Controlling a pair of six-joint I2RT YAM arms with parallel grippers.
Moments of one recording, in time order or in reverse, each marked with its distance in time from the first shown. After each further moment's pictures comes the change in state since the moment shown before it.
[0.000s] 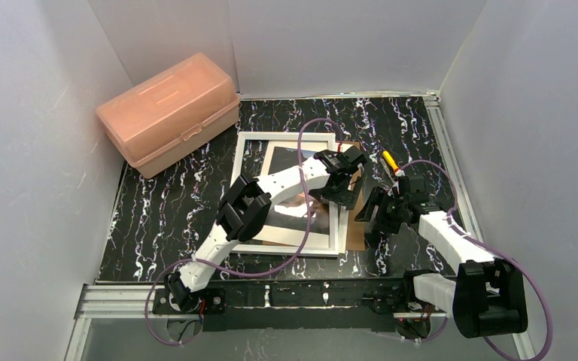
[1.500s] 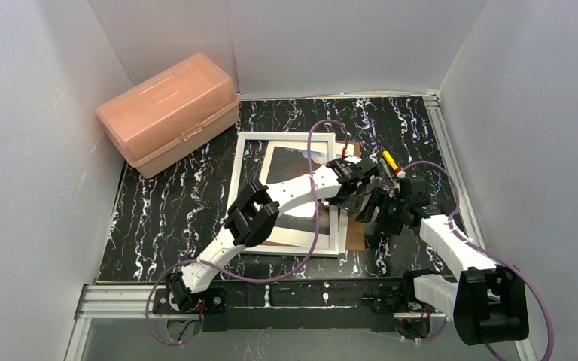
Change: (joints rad) left arm -0.075 0.061 0.096 -0.090 -0.201 -0.121; right arm 0.000 -0.047 -0.018 -0.006 0.027 0.002
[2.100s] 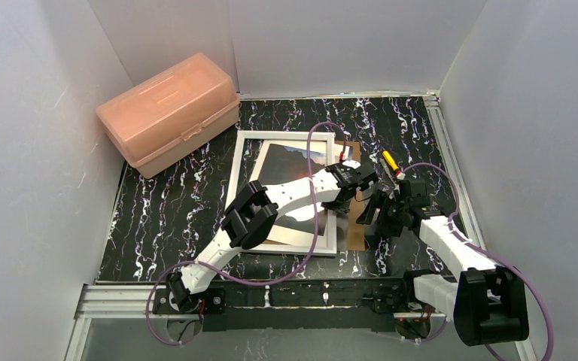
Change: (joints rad) left arm -0.018 -0.044 -0.087 0.023 -0.043 -0.034; right arm 0.000 -0.005 -0.015 -0.003 0.010 -0.004
